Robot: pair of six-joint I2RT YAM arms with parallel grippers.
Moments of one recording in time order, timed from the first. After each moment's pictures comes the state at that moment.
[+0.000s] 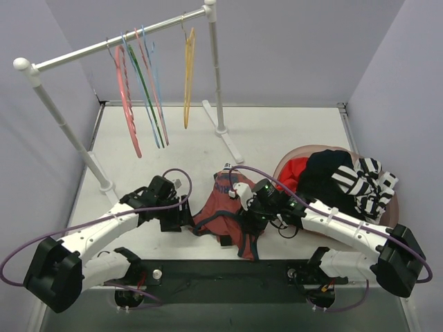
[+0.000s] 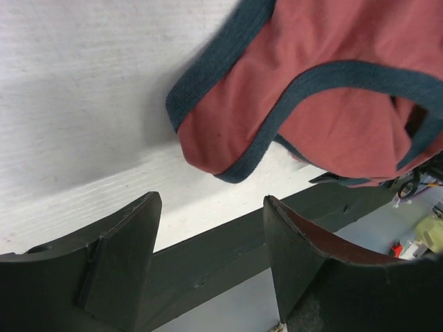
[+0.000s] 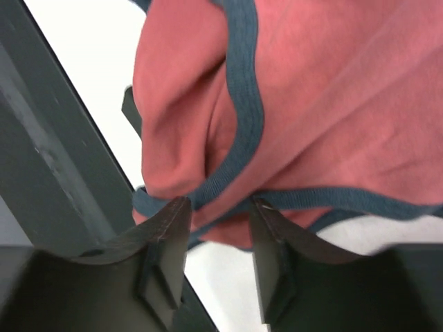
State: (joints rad) left arm -0.56 1.09 0.60 -0.60 0.28 -0.72; right arm 0.87 1.14 0.67 -0.51 -0.25 -0.09
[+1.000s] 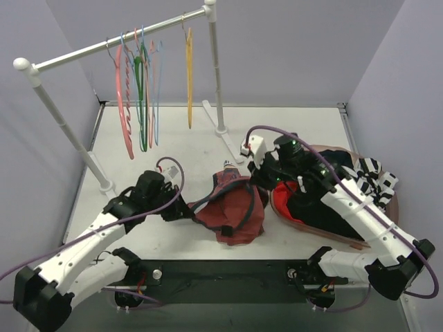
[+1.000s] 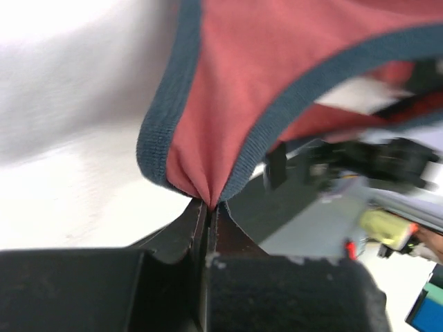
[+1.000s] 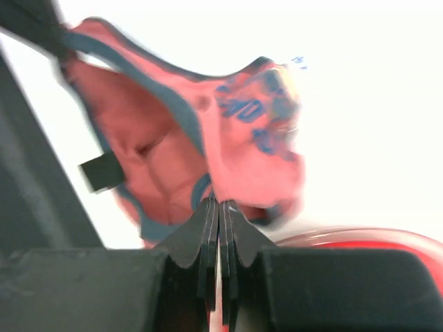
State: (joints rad) left arm -0.58 0.95 0.64 -0.54 0.34 -0.80; right arm 0.66 1.16 1.18 -0.78 -0.29 -0.32
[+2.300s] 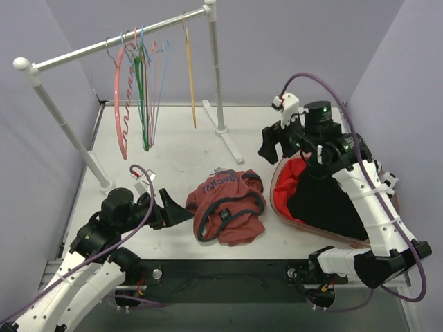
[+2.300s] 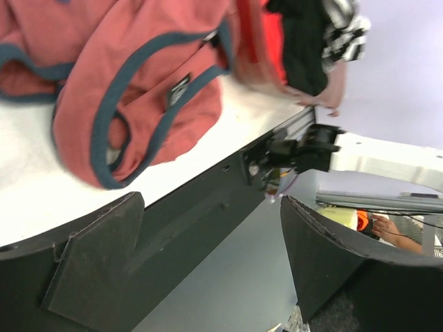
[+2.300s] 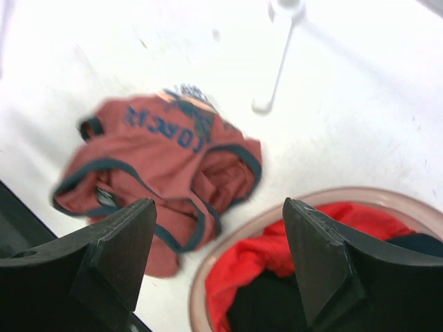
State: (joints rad) left arm -0.56 0.50 0.61 -0.61 0.38 -0.89; right arm 0.40 1.26 1.46 -0.87 -0.27 -0.18
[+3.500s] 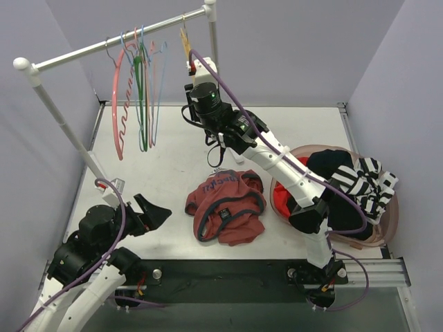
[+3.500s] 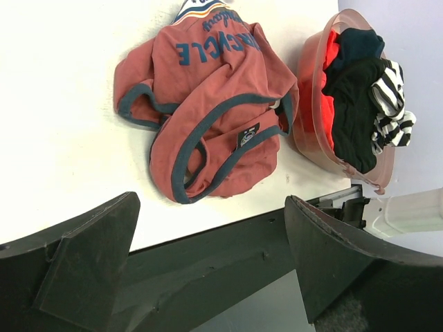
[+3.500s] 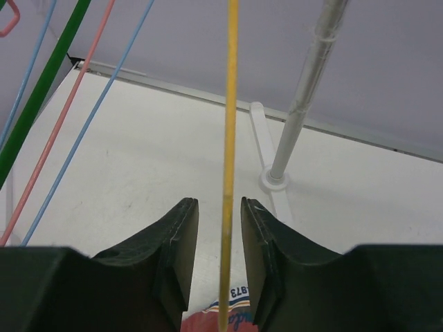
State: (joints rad) left arm -0.56 0.28 0.73 -0.90 0.02 -0.88; right arm 0.94 1.99 2.33 -0.66 0.65 0.14
